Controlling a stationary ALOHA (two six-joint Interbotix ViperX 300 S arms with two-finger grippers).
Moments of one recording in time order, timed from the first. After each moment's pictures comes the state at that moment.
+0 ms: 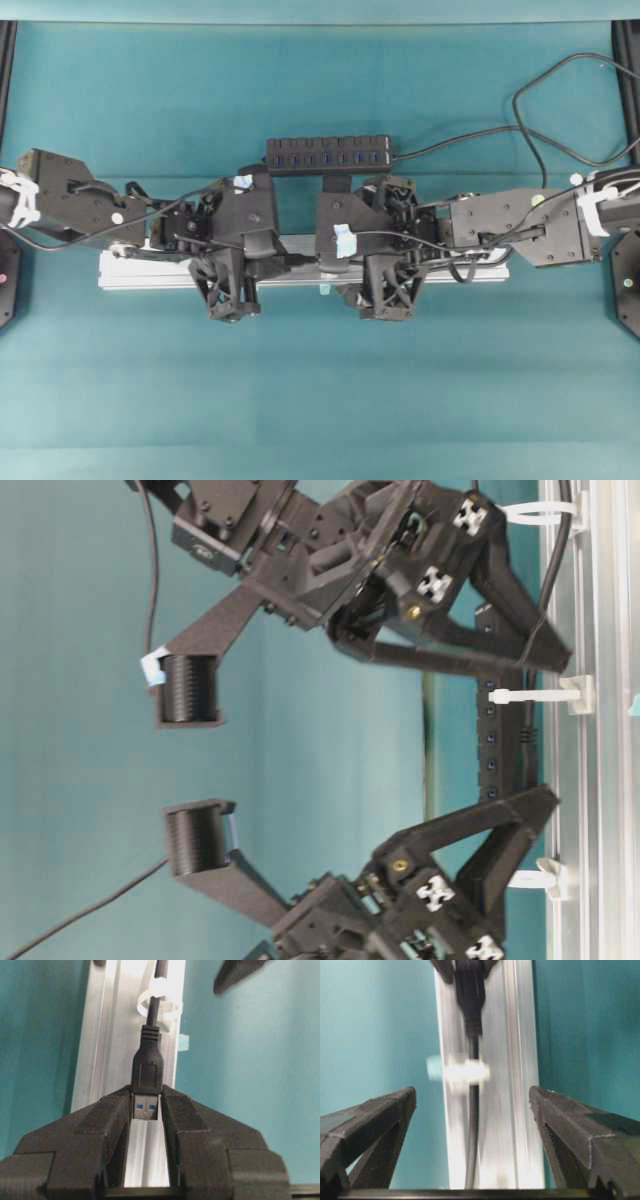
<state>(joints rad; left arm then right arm) 0.05 0.04 0.72 0.02 0.00 -0.11 -0.01 0.09 0.52 -0.15 0.34 0.15</state>
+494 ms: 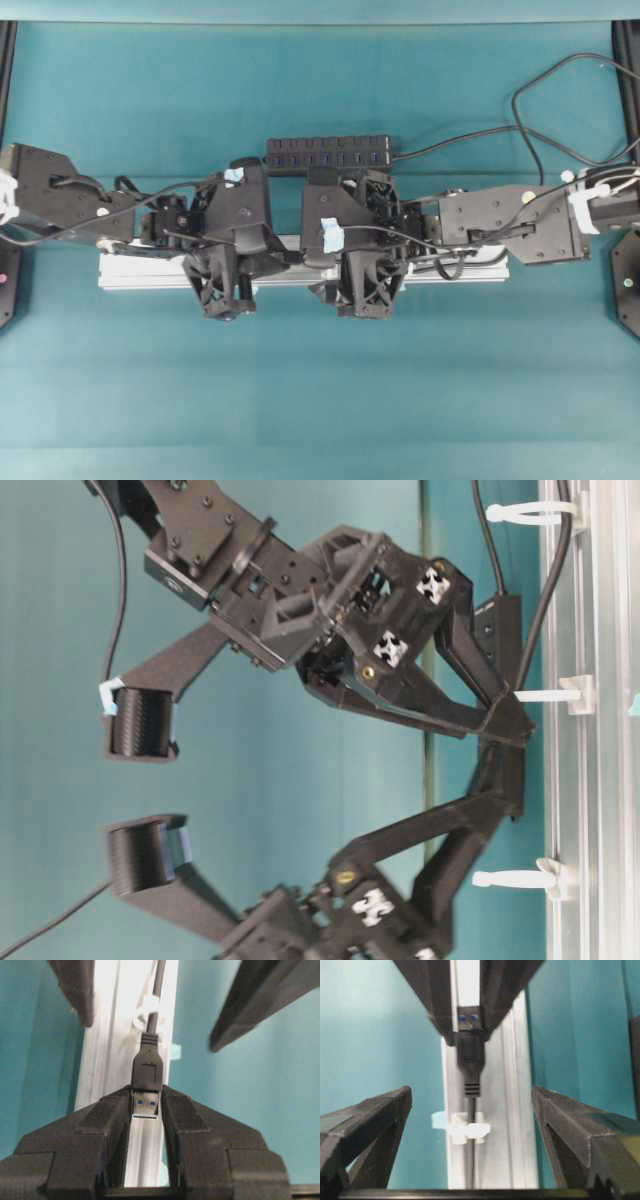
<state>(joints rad) 0.04 -0.04 0.72 0.02 0.04 -0.11 -0.02 0.12 0.47 -0.16 0.30 0.15</state>
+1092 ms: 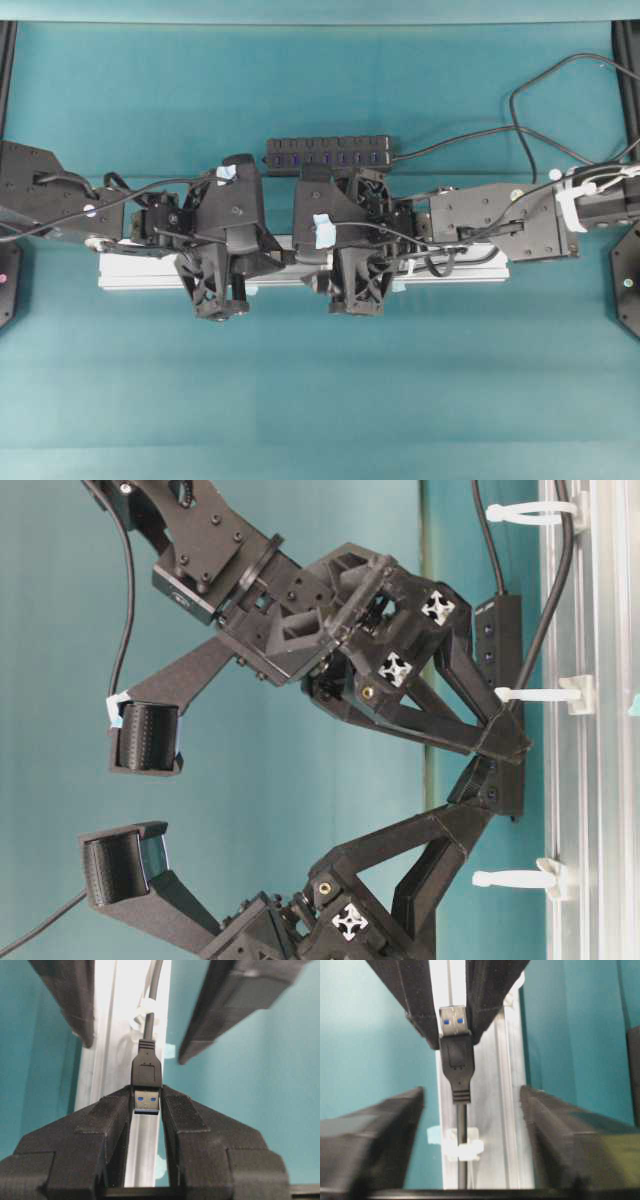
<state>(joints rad) 0.03 -0.06 0.72 0.02 0.07 -0.10 -0.02 0.15 0.46 -0.16 0.27 0.15</state>
